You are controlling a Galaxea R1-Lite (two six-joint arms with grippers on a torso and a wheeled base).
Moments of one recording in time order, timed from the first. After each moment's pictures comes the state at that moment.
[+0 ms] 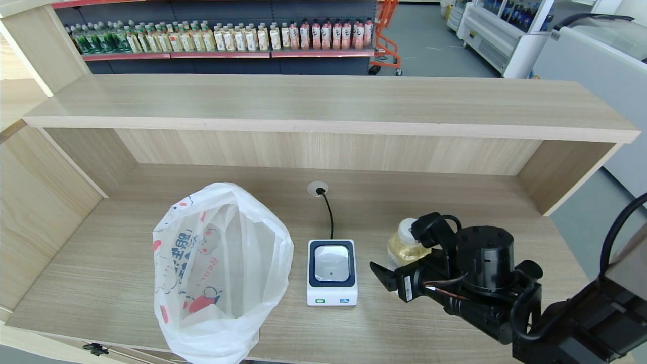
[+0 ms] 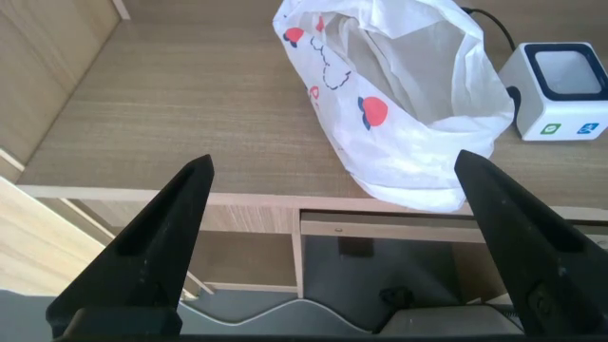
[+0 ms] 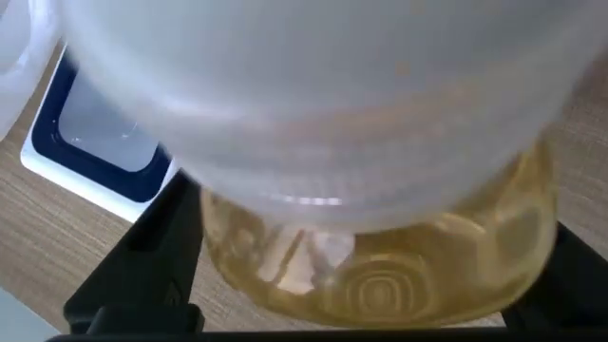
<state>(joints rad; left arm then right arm) 0.00 0.00 0.00 0.00 -0.04 0.01 0.63 1.94 -0.51 -1.11 -0.15 0.02</state>
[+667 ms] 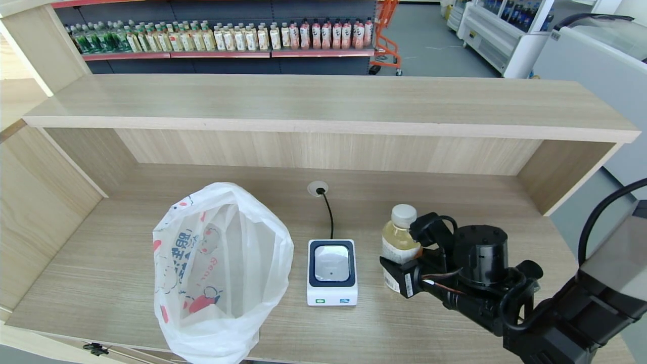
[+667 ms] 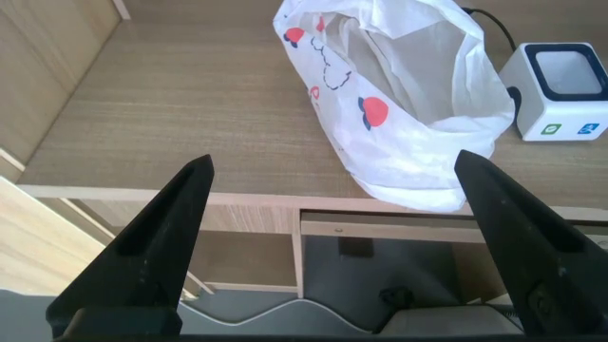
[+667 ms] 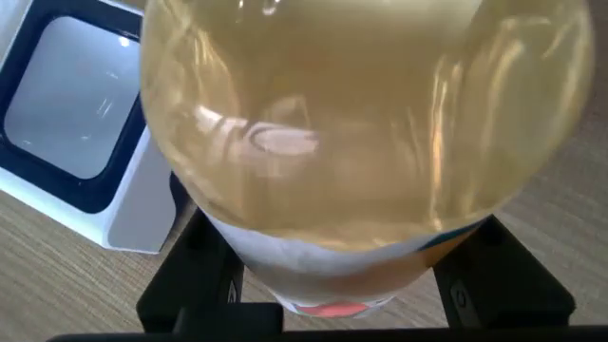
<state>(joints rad) 0.00 0.00 0.00 0.00 -0.04 0.01 0.58 1.99 -0.52 -1.17 -0.12 -0.04</state>
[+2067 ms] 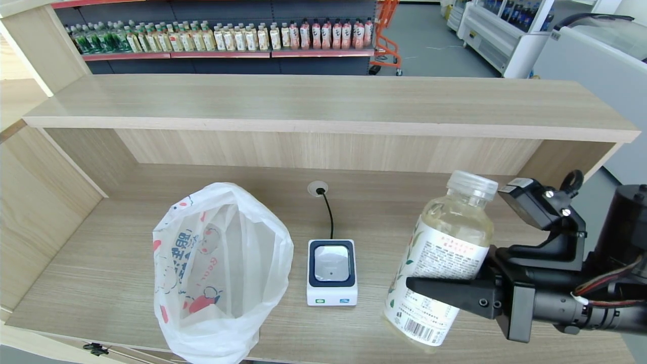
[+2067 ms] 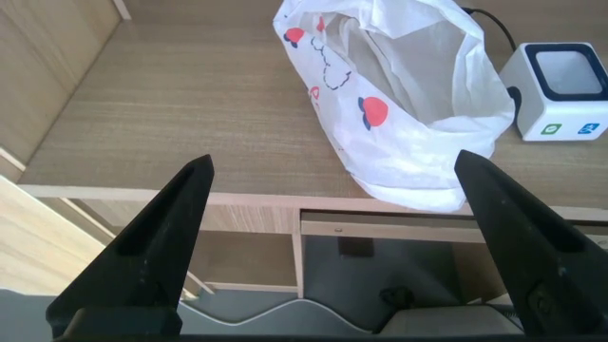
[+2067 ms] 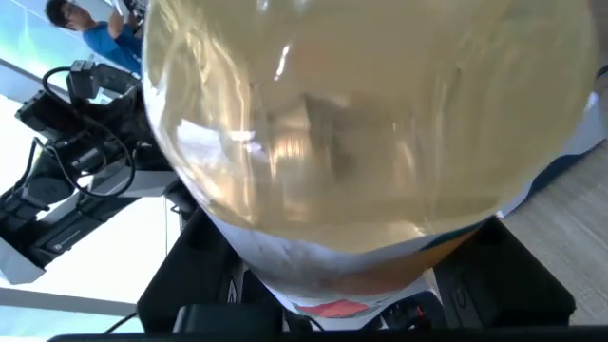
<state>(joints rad) 0.00 0.00 0.00 0.00 -0.04 0.01 0.57 1.43 -0.46 -0.86 0.68 0.29</state>
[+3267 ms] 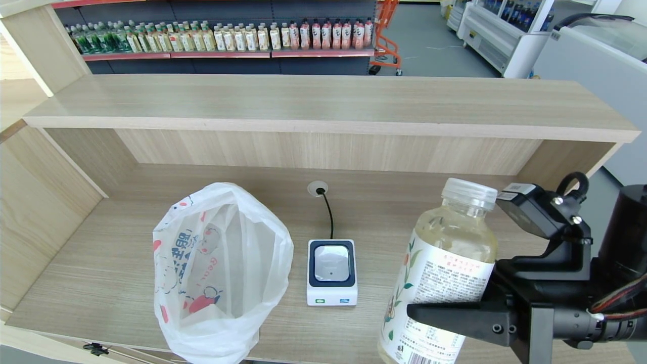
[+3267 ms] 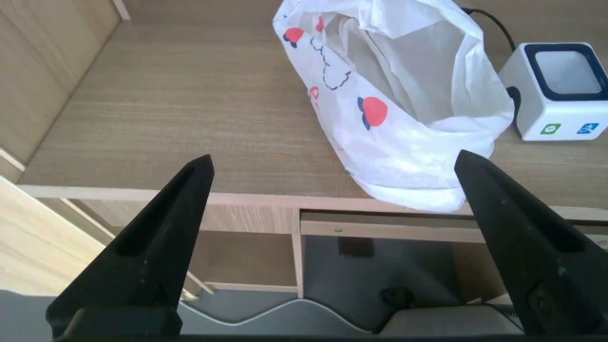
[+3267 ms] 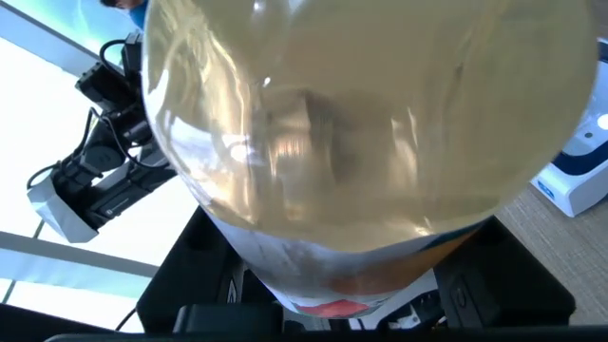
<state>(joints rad) 0.00 0.00 0.00 0.00 -0.04 0.01 0.62 1.41 -0.48 -0.80 0.76 0.31</state>
